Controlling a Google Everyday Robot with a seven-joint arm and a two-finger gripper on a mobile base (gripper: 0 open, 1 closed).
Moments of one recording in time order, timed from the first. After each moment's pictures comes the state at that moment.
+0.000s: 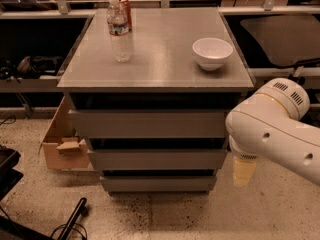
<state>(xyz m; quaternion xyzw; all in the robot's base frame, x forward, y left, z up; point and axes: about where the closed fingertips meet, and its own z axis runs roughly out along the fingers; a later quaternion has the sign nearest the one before) 0.479 -0.228 0.737 -0.61 0.76 -0.20 0.09</state>
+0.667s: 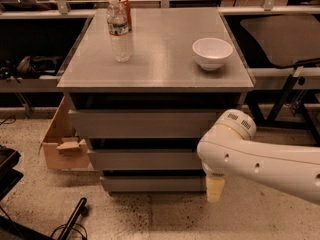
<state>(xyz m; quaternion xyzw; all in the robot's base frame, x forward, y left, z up) 0.484 -0.176 0.635 -0.64 0.75 -0.15 0.08</state>
